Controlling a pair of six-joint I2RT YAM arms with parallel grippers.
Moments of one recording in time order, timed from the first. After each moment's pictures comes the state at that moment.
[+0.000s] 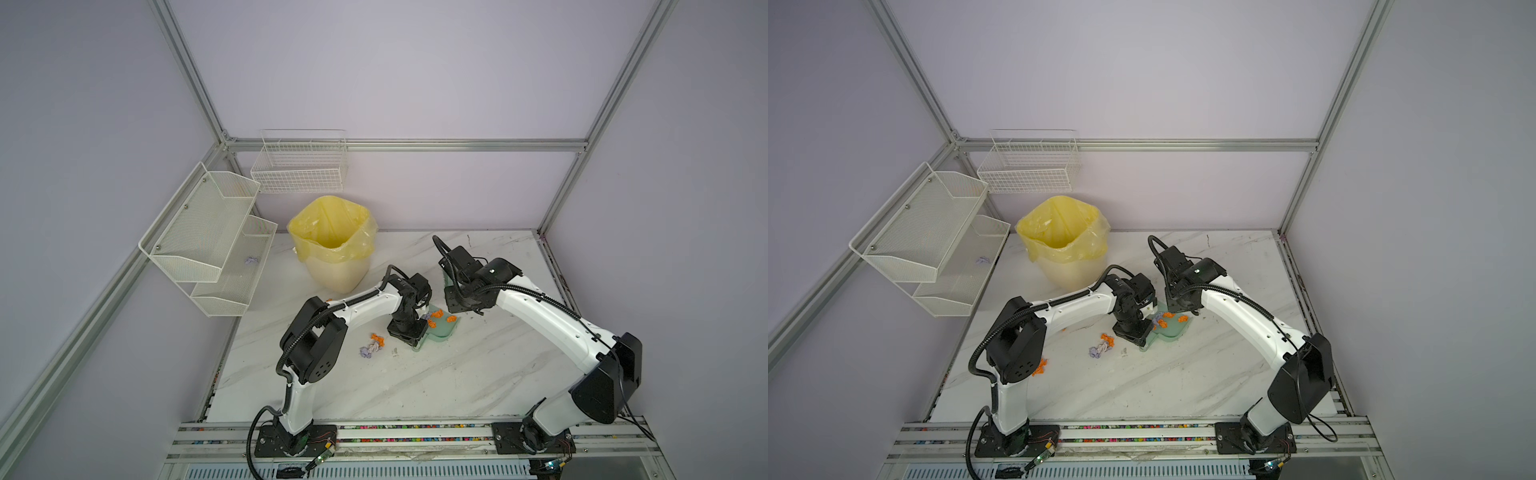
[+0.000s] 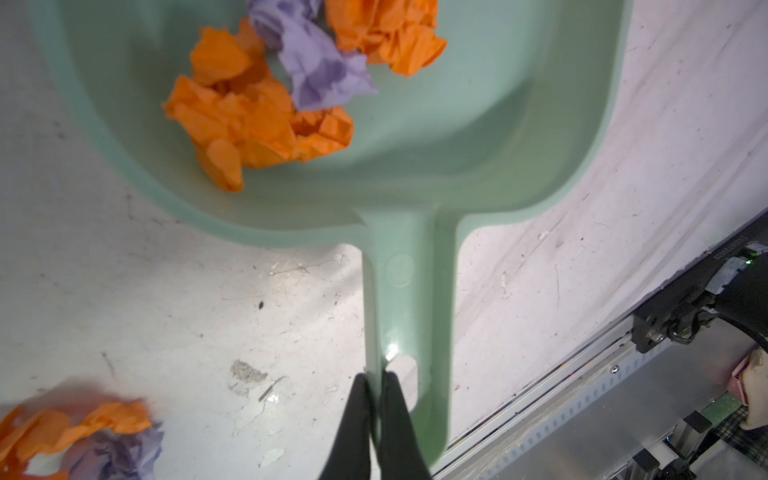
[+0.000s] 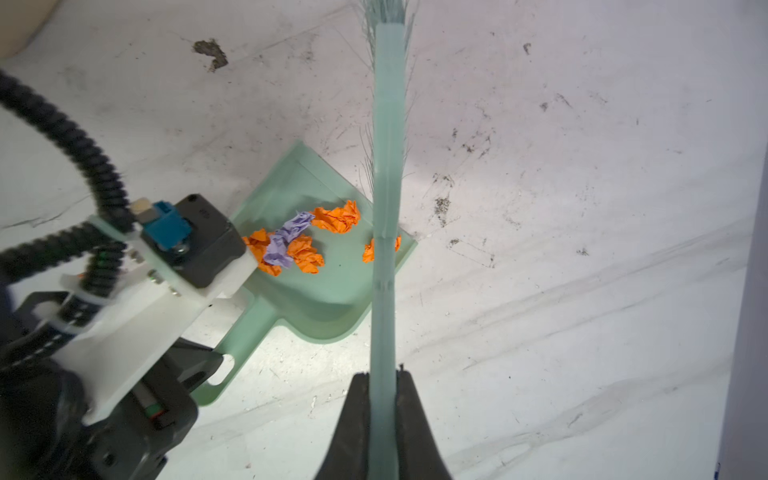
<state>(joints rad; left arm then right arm) -0.77 1.98 1.53 -1.02 0.31 -0.30 0.67 1.56 1.48 -1.15 0.27 0.49</state>
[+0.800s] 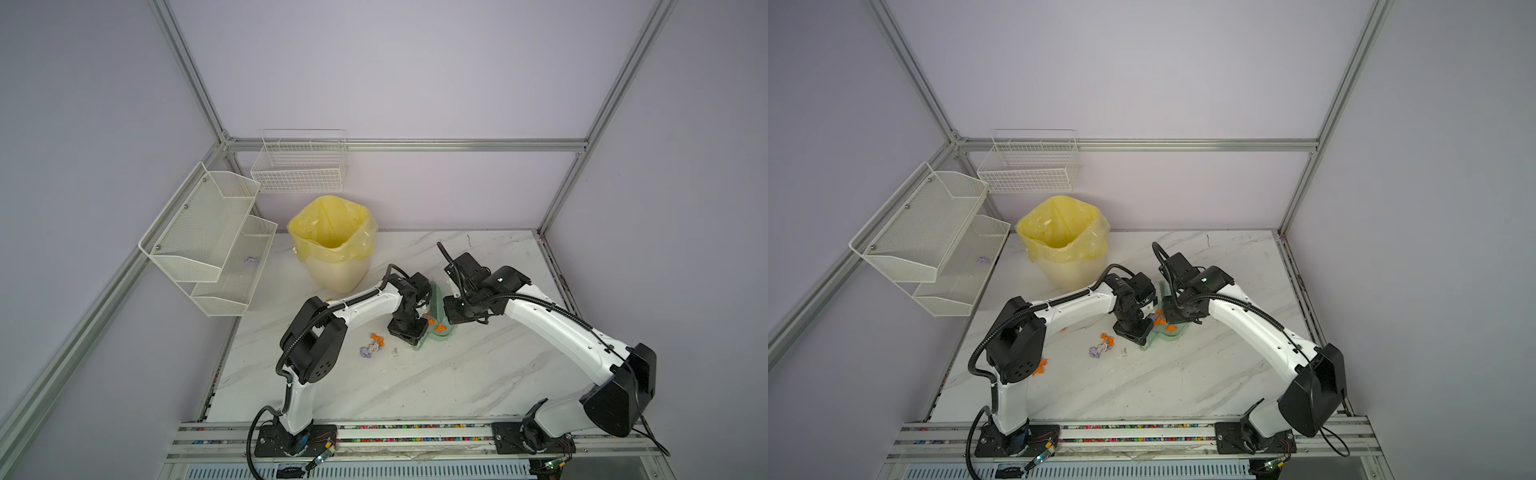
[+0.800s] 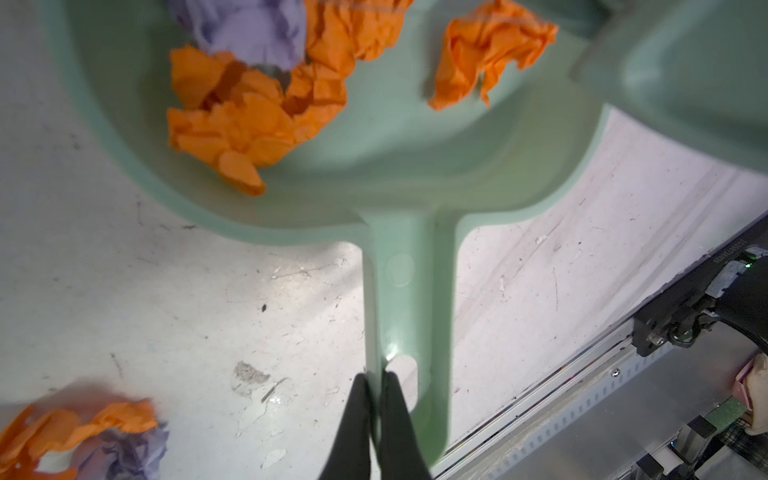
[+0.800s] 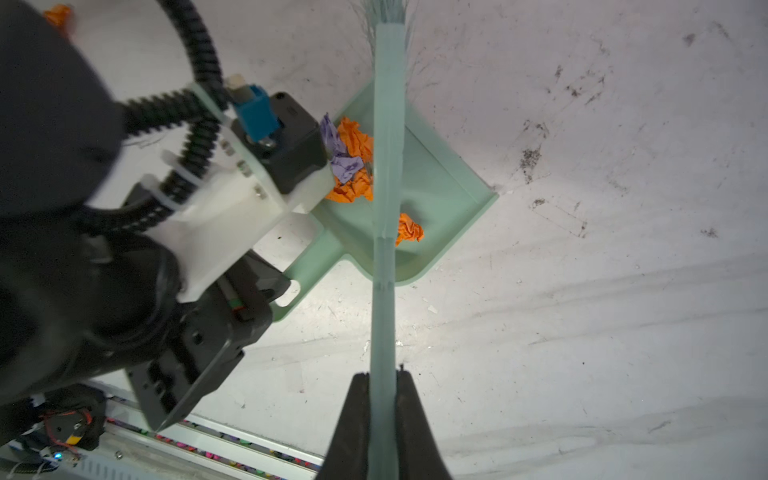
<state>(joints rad) -0.77 1.98 1.54 -1.02 0.30 -0.30 0.68 1.45 1.39 -1.11 0.03 0.48</state>
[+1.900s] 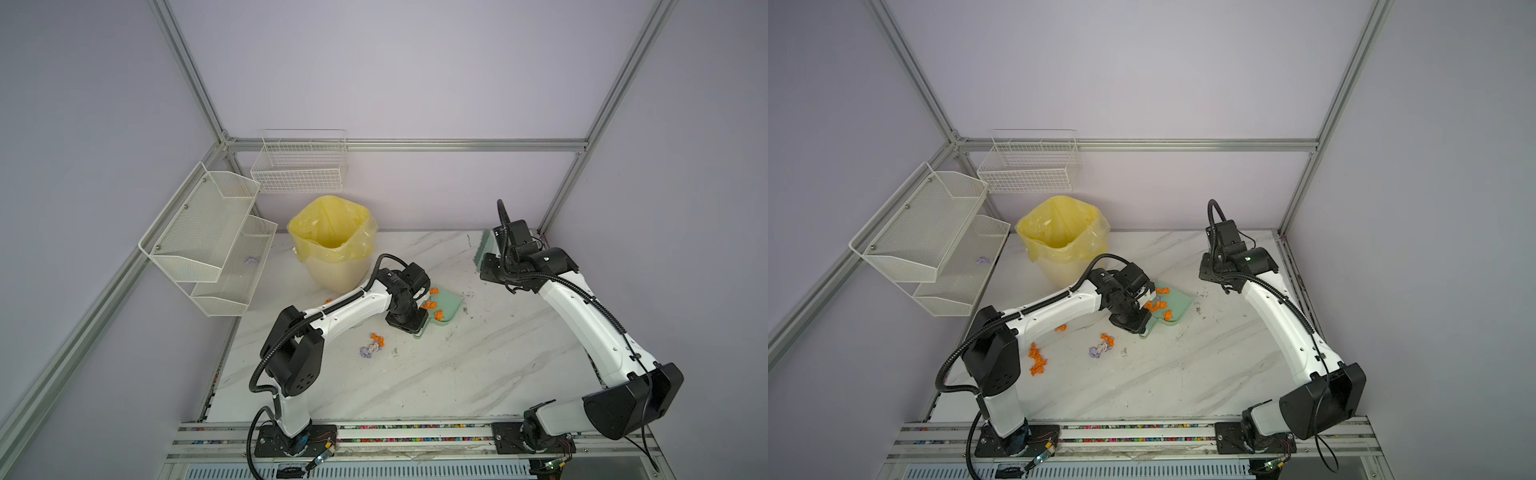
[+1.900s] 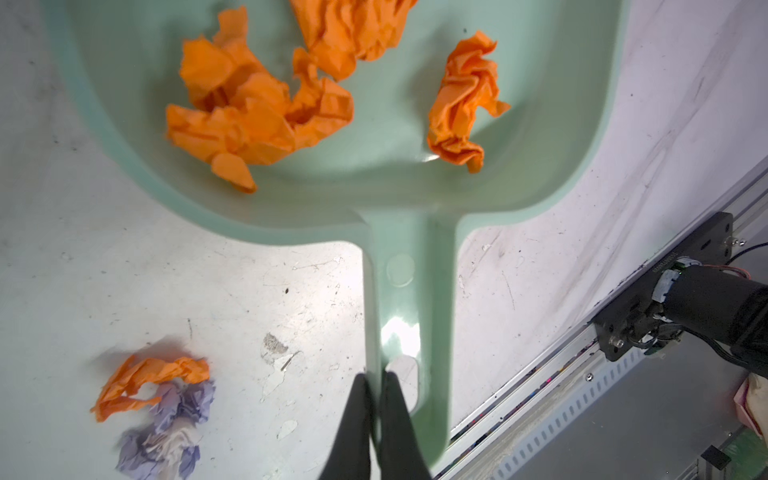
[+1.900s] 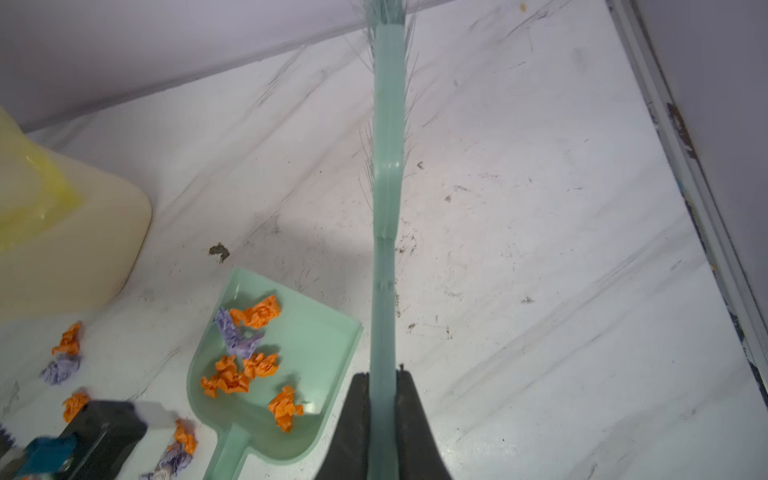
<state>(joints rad) -0.77 1.82 1.54 -1.00 0.23 -0.32 0.34 1.42 1.51 -0.99 0.18 0.52</state>
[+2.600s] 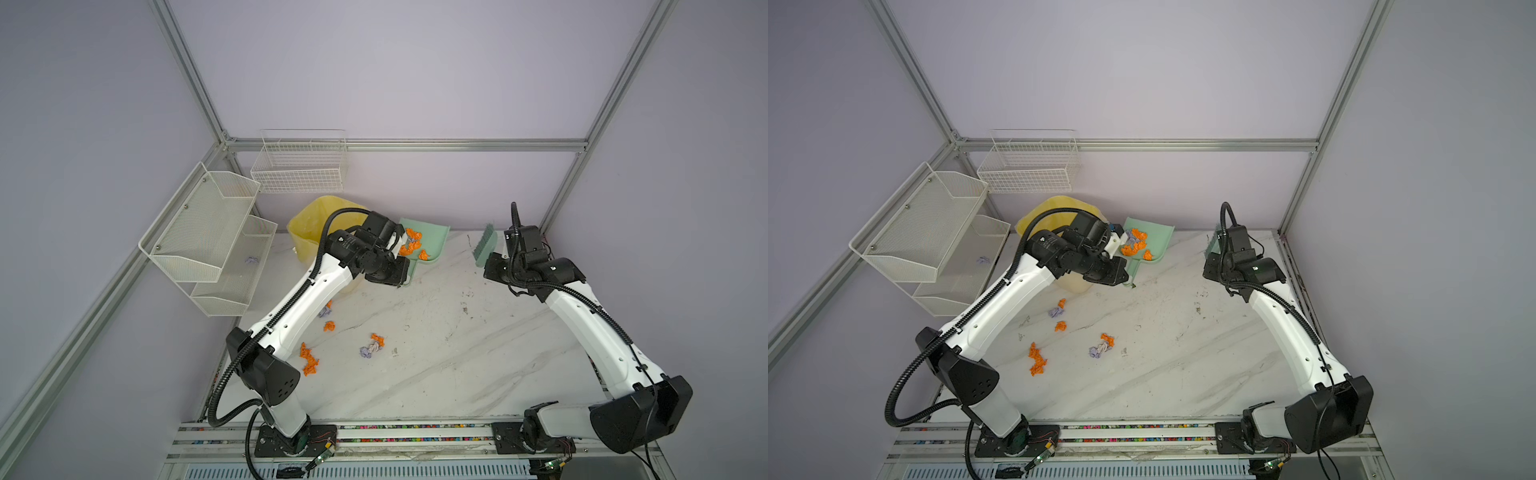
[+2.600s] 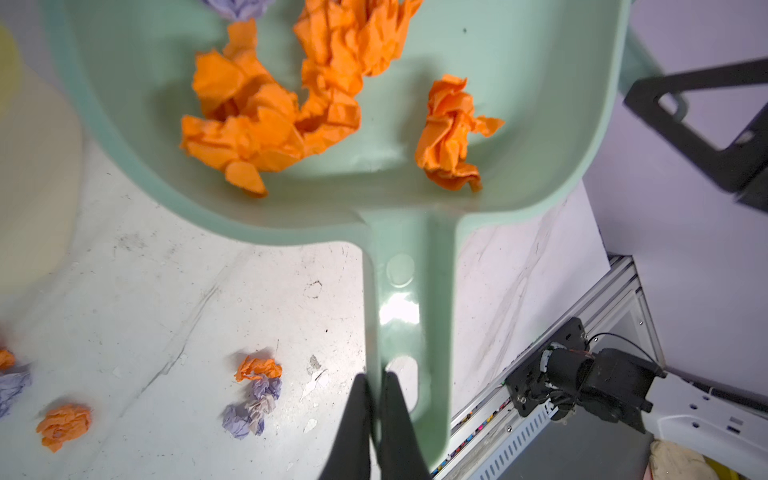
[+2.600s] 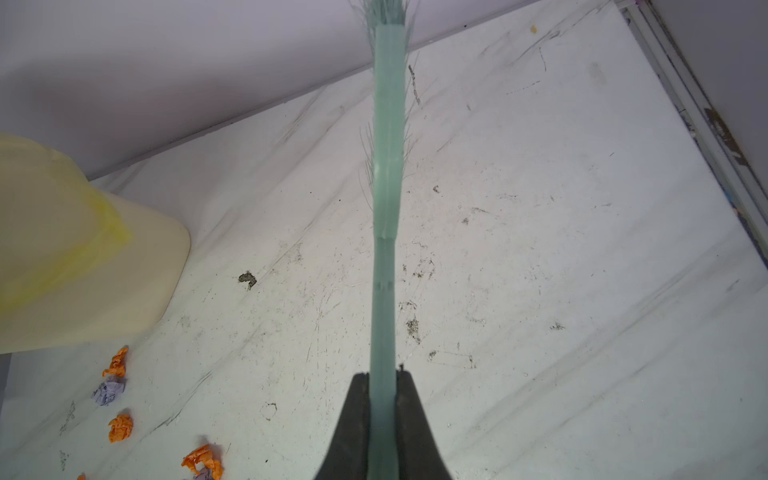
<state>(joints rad) -0.57 1.69 1.91 -1.15 0.23 -0.36 0.31 1.34 1.37 -0.83 0.11 0.53</state>
